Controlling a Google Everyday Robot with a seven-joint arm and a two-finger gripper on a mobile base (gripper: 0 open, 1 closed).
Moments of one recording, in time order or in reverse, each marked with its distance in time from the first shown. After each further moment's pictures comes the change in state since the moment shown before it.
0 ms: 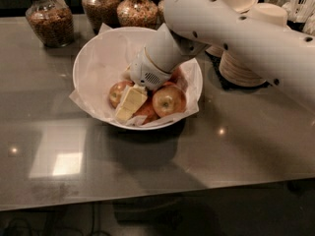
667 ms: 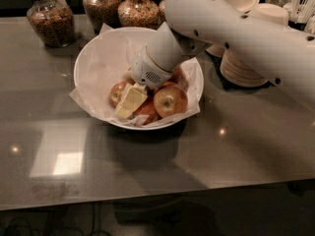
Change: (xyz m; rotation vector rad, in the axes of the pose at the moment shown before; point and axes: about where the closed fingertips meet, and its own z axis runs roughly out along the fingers) arm -0.002 0.000 -0.002 0.000 0.000 0.000
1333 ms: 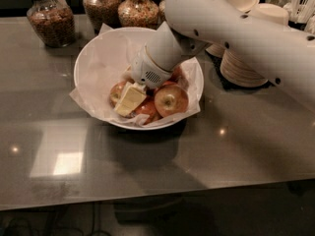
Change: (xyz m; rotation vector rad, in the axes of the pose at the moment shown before) arm 0.000 0.000 0.000 0.000 0.000 0.000
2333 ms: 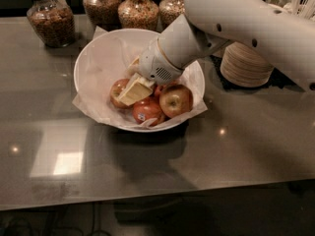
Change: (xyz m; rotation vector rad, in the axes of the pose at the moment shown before) arm -0.013 0.012 -0.034 0.055 -0.082 -0.023
